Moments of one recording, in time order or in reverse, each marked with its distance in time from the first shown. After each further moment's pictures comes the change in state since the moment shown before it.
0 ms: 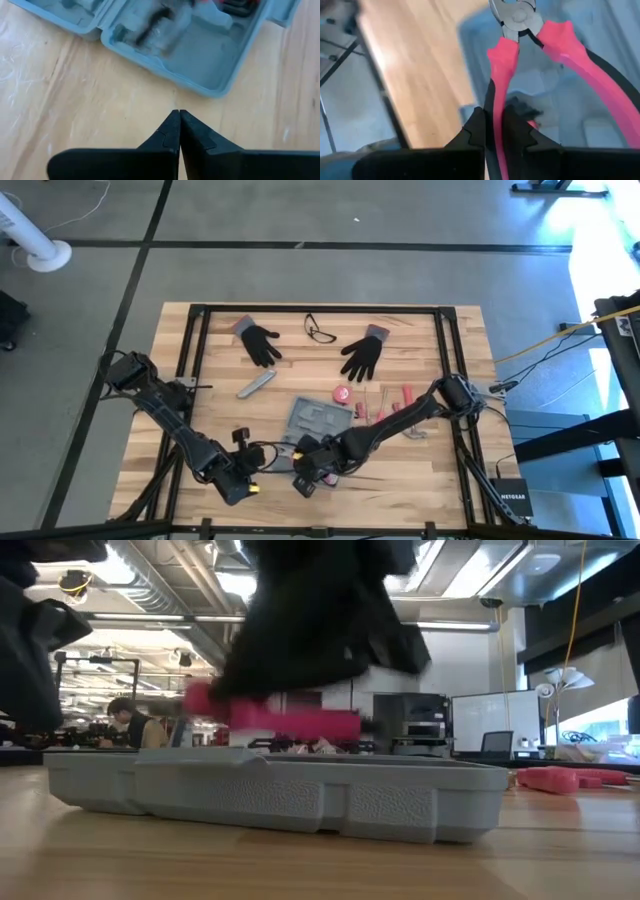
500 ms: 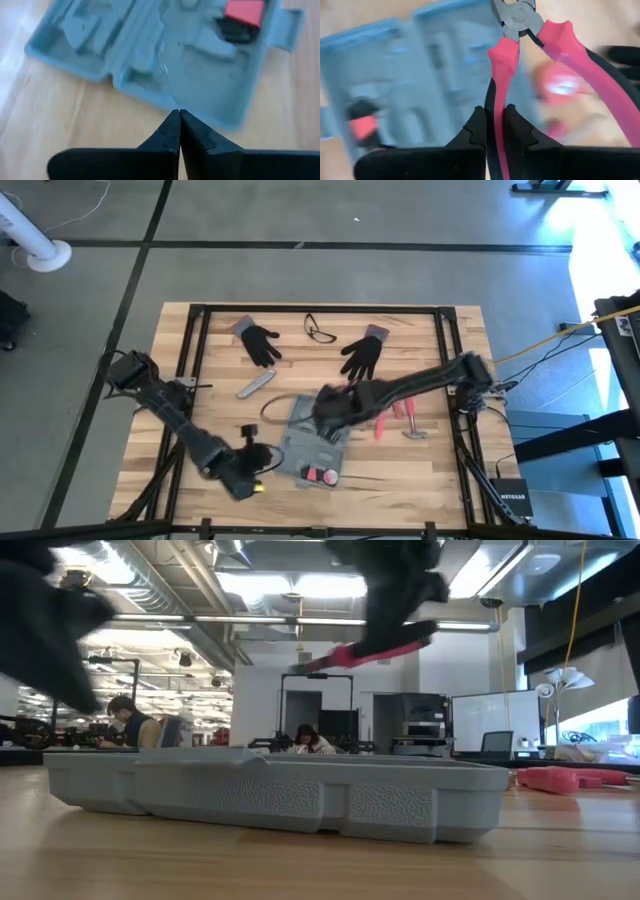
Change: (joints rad) left arm 0.070 -0.001 0.000 0.078 -0.056 0.232; right arm -0.165 -0.241 0.018 -0.631 0.163 -0.222
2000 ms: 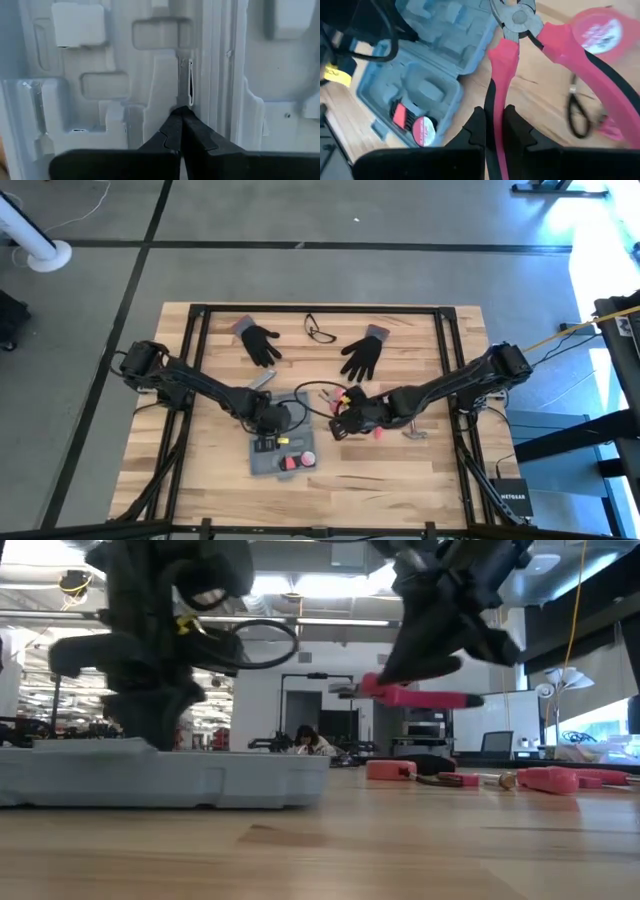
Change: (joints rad) left arm 0.460 0.042 -0.030 -0.185 0.534 0.313; right arm 0.046 -0.275 -0.639 0.732 0.039 0.473
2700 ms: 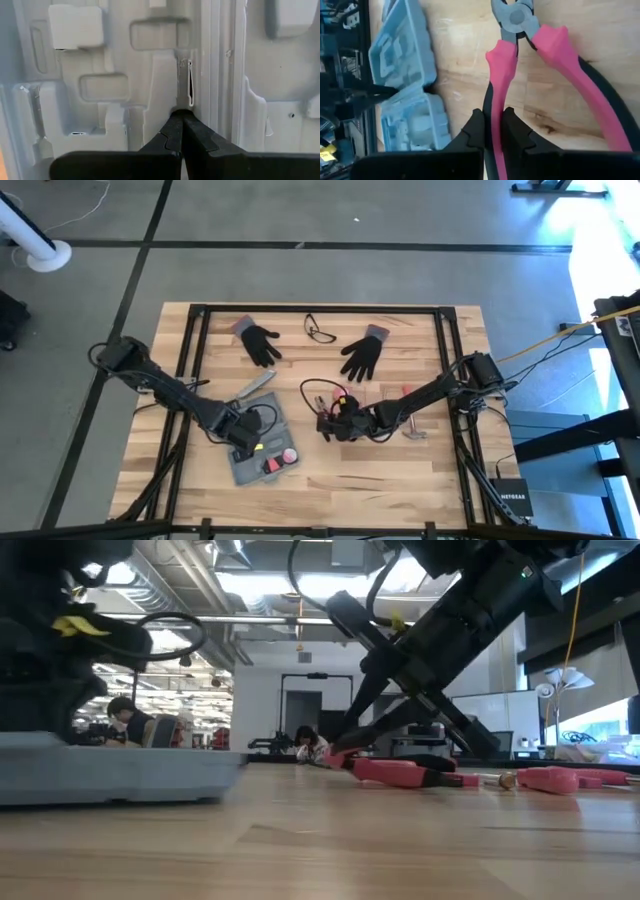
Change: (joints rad) left arm -0.224 -0.217 -0.184 -0.042 -0.075 -0.448; right arm 0.002 0.230 -0.109 0.482 0.054 0.467
